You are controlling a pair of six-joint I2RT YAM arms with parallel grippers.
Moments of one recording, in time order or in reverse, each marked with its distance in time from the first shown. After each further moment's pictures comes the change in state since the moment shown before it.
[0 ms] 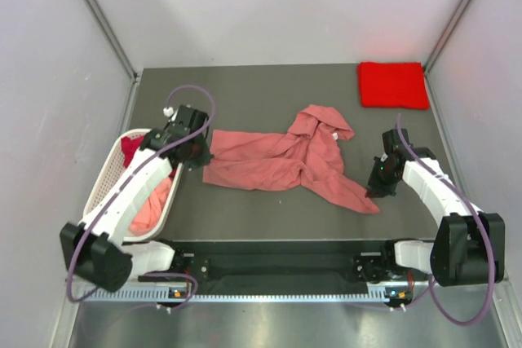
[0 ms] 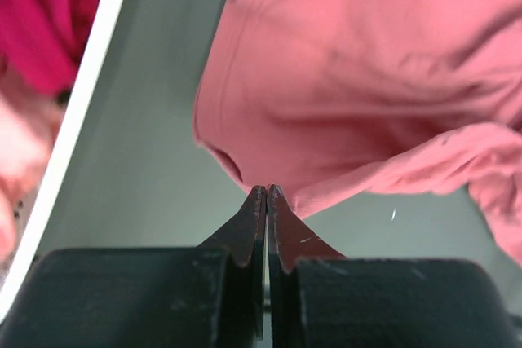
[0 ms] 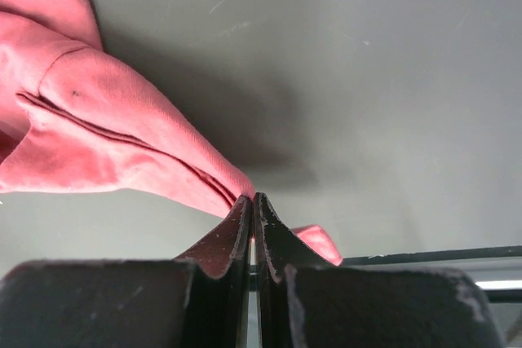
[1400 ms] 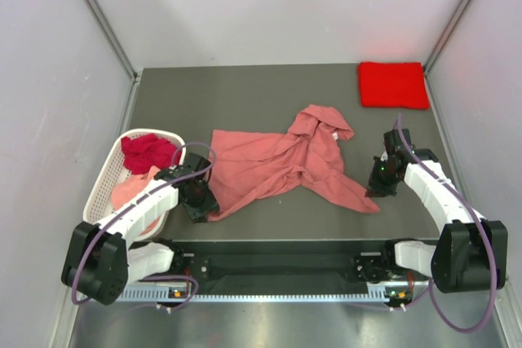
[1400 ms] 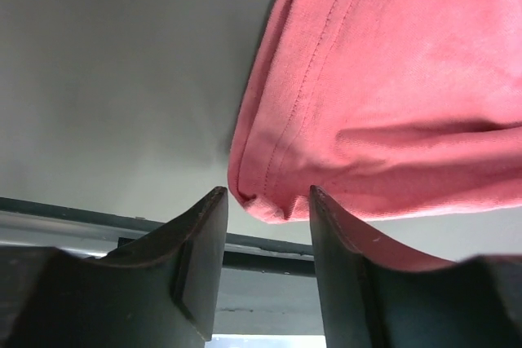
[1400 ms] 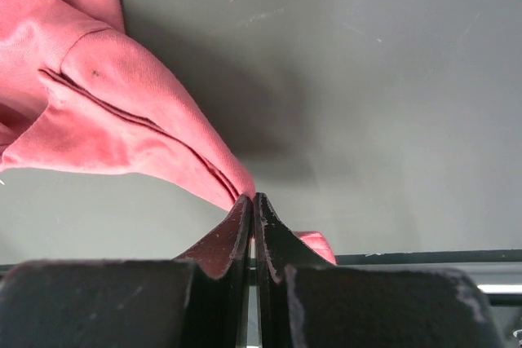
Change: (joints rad) left arm 0.000 -0.154 -0.587 0.120 0.212 -0.203; right arm 0.001 -0.040 0.000 -0.013 -0.026 -0.044
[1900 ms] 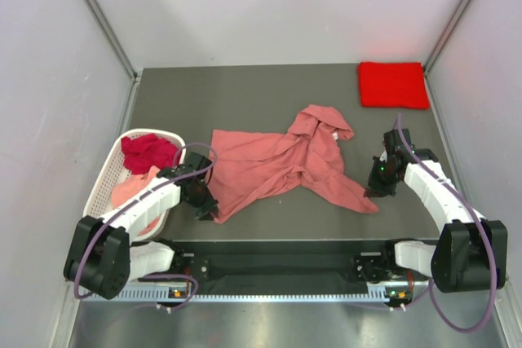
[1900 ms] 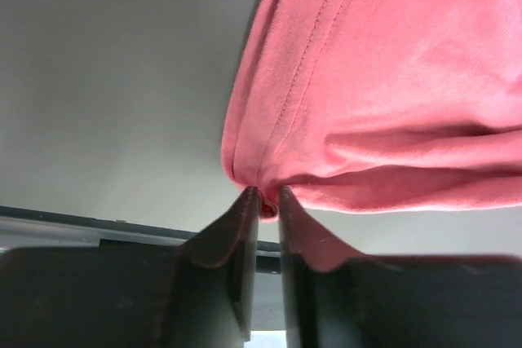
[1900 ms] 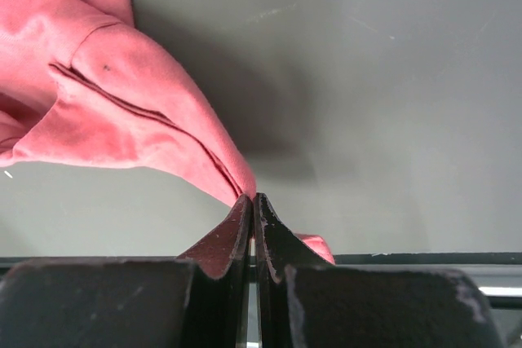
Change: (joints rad) left arm 0.000 0.043 0.000 0.030 0.037 -0.025; right arm 0.000 0.001 0.000 0.000 -0.023 0.001
